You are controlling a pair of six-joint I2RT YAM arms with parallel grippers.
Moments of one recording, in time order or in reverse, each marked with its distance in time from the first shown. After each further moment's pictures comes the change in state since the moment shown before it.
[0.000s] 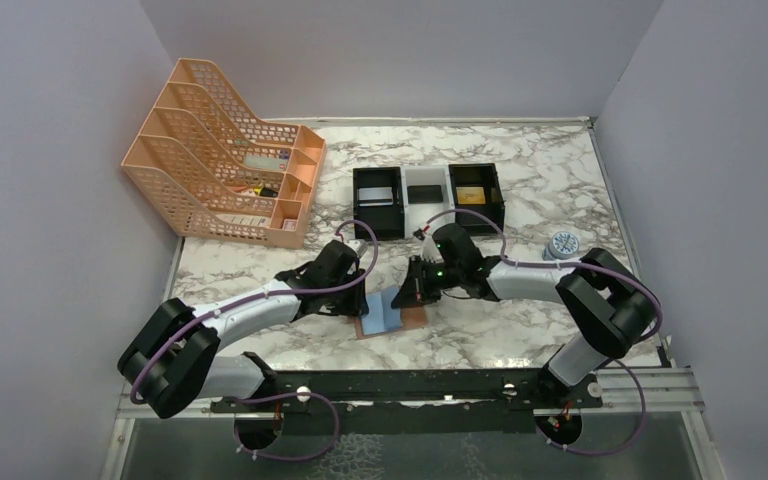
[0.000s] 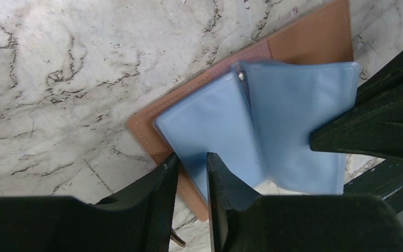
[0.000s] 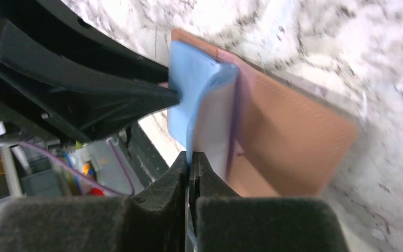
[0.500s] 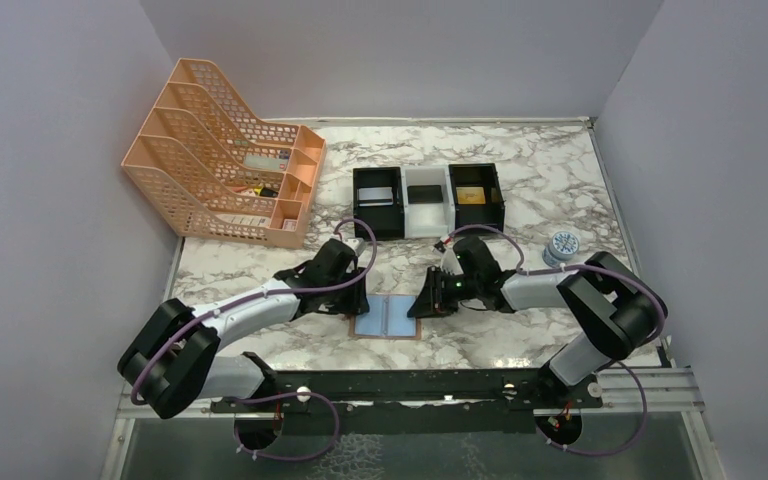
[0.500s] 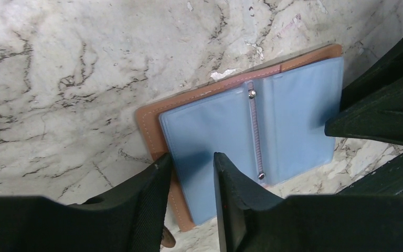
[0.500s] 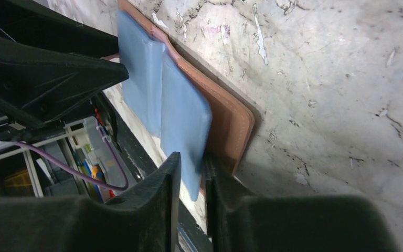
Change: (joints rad) left arm 0.022 -0.001 0.000 0.000 0.003 0.010; right arm -0.060 -0.030 -0.132 0.050 0.006 0.007
